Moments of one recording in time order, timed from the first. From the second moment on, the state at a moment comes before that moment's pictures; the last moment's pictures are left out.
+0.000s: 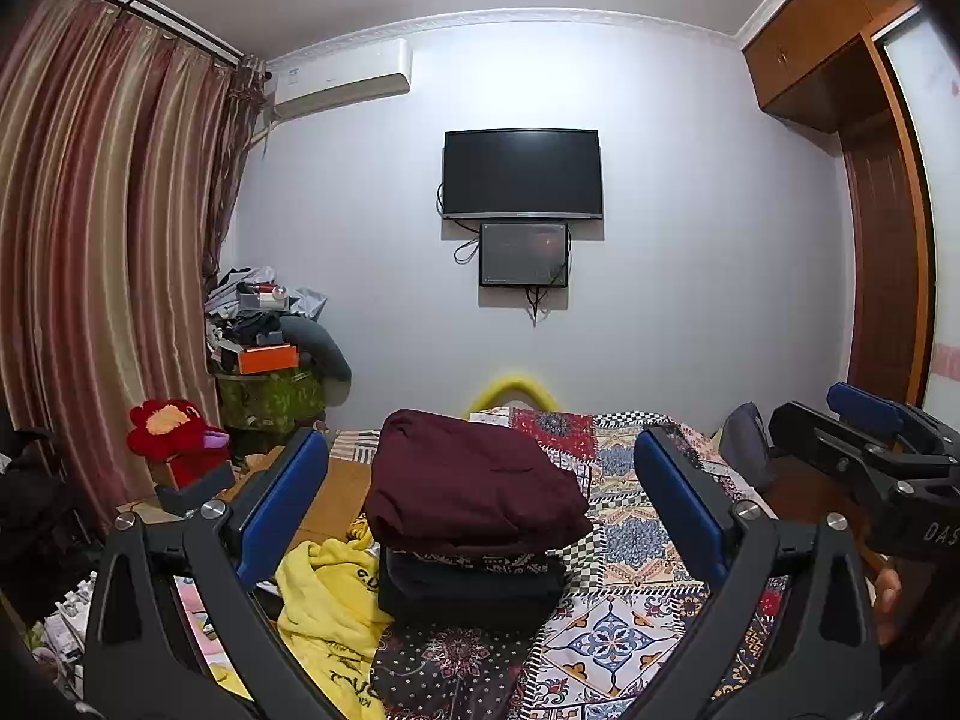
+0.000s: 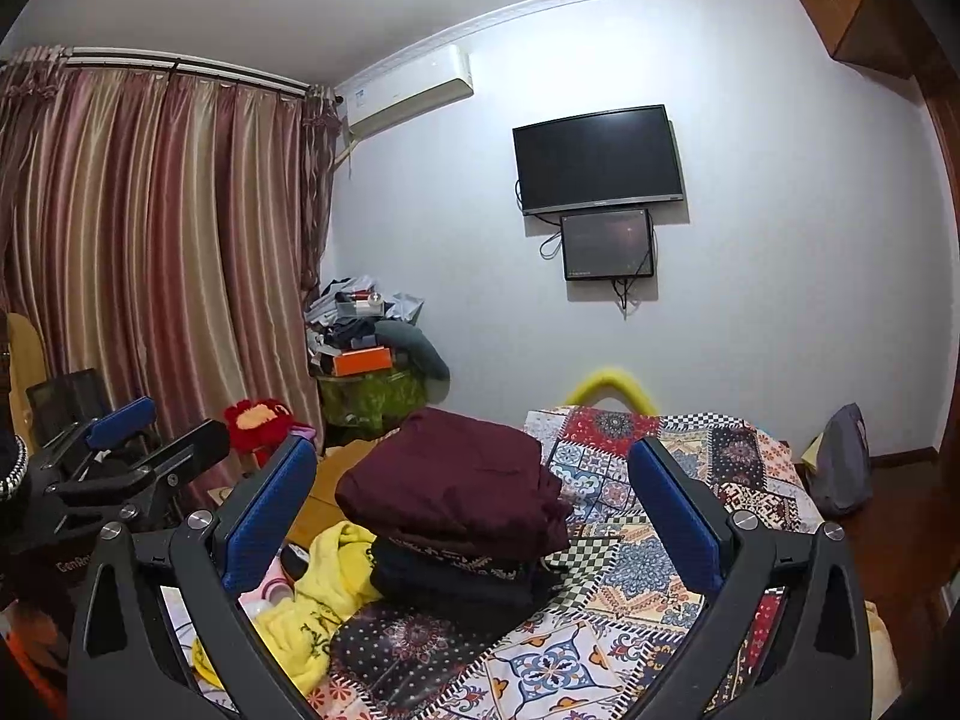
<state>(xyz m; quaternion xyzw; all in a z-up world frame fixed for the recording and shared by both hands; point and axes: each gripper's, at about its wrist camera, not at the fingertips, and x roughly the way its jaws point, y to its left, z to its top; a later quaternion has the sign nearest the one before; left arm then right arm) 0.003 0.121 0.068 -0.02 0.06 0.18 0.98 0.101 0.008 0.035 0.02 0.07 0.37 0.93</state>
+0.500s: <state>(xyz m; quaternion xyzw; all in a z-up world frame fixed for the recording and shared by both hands) 0.009 0.123 0.064 -0.01 0.06 0.17 0.98 0.105 0.008 0.031 0.02 0.09 0.37 0.93</state>
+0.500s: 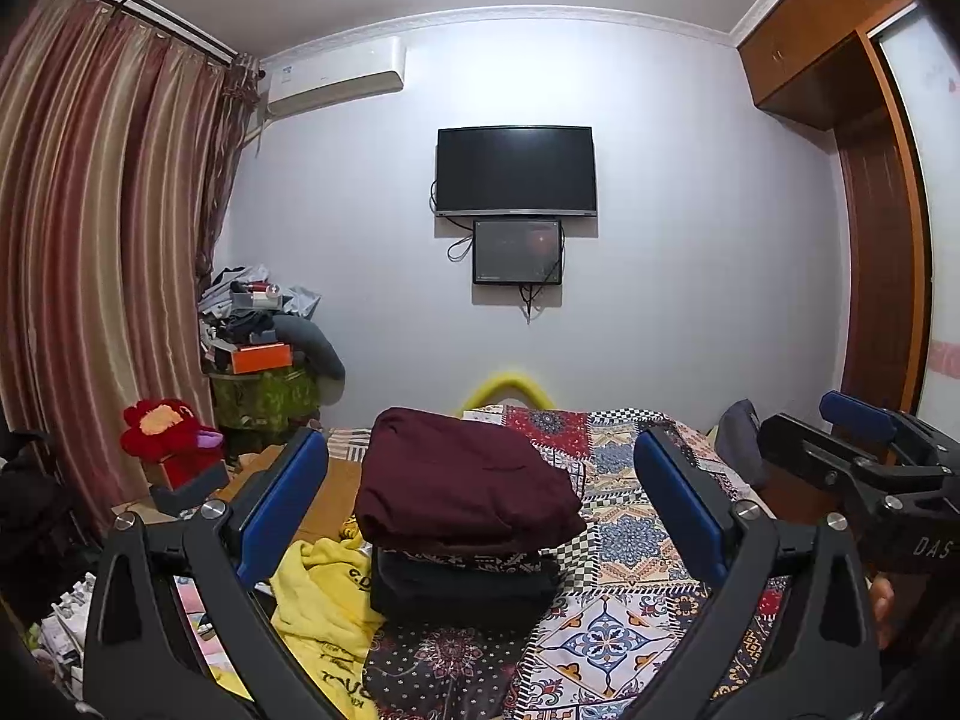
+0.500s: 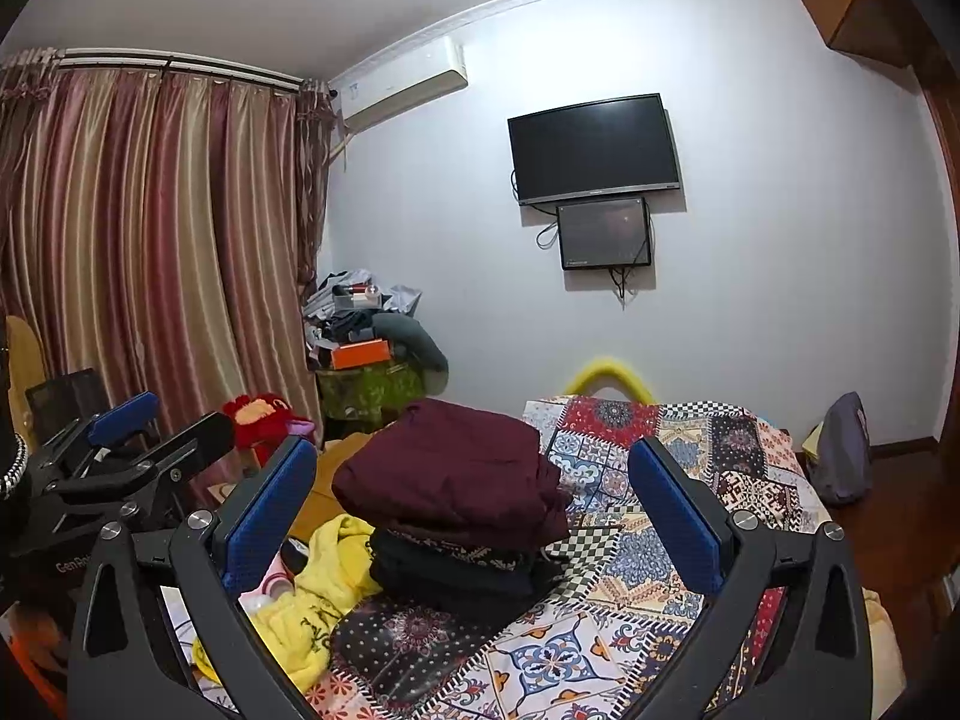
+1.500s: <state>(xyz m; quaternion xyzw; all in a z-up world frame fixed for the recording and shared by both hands) 0.011 0.135 0.060 -0.03 0.07 0.16 0.98 0.108 0.012 0.028 0.02 0.09 0.36 0.93</state>
